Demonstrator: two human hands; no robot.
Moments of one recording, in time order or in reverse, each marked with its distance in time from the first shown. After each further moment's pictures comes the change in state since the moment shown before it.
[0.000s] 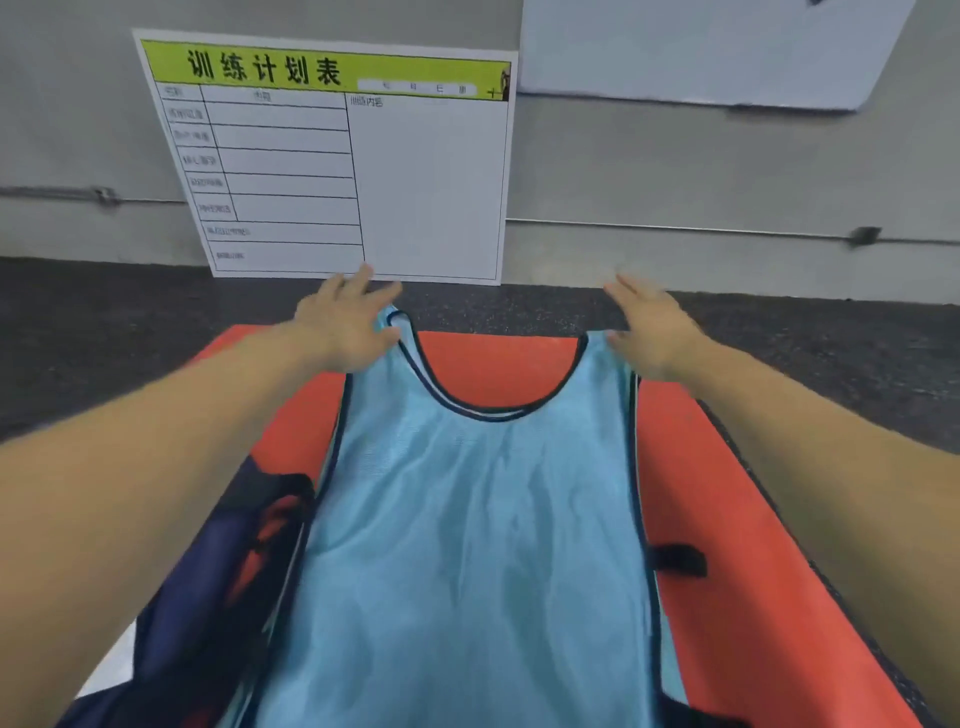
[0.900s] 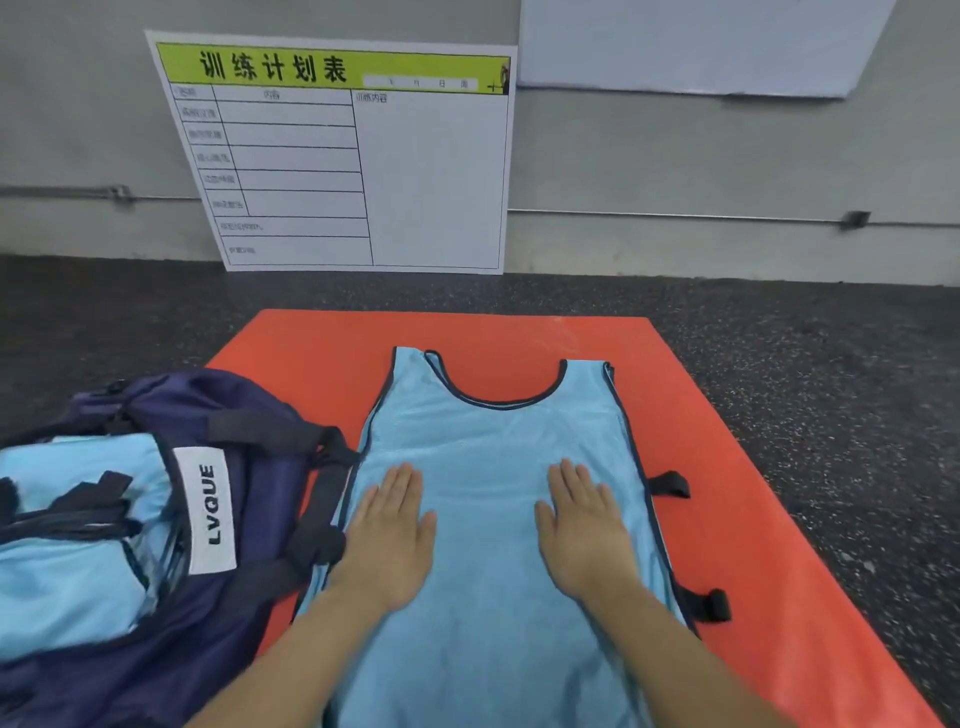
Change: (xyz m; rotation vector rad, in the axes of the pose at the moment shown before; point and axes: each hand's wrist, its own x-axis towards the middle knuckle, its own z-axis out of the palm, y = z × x) left_hand -0.213 0.026 0.201 -0.135 0.018 0.036; right_hand -0.242 -0.104 0.158 0.078 -0.148 0.132
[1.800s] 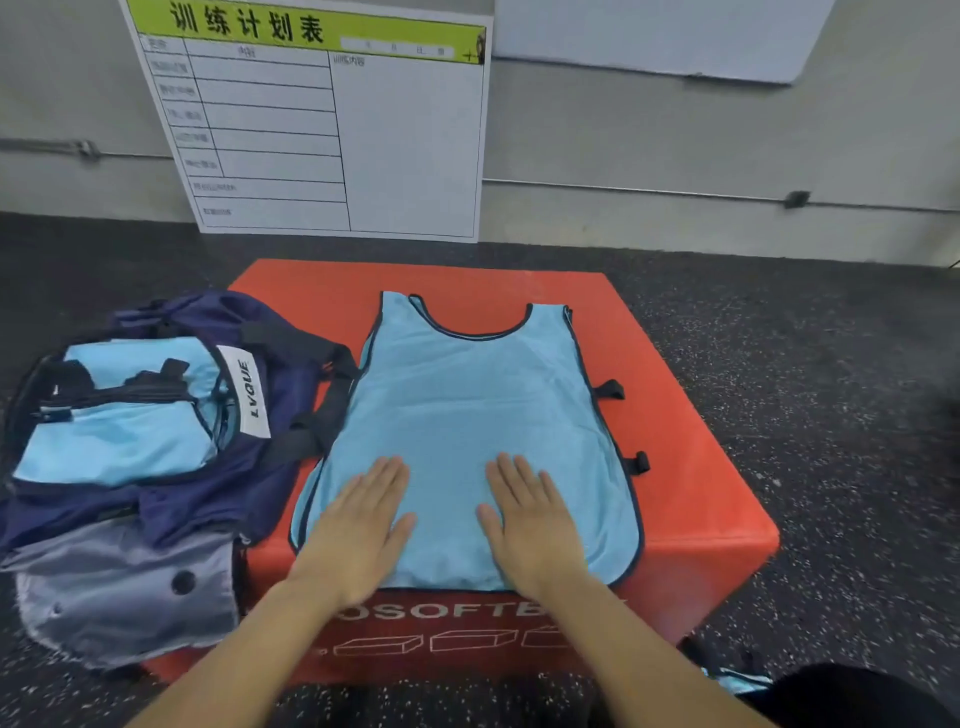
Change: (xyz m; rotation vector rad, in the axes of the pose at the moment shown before) left_hand -0.155 -0.004 -0.013 0.061 -0.053 0.266; right_hand -0.163 -0.036 0.011 -0.029 -0.073 -0.182
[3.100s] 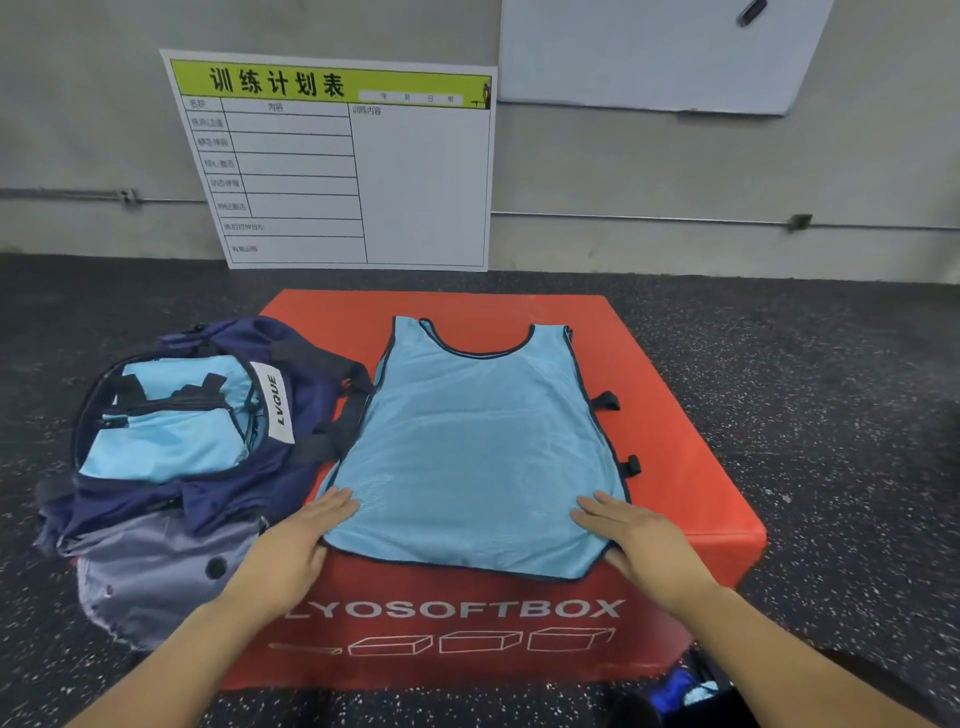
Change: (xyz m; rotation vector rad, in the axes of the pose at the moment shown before) left_hand -0.065 -0.063 -0.013 -0.352 0.167 -0.080; right_hand -0.061 0.137 -0.030 -0.008 0.181 -0.256
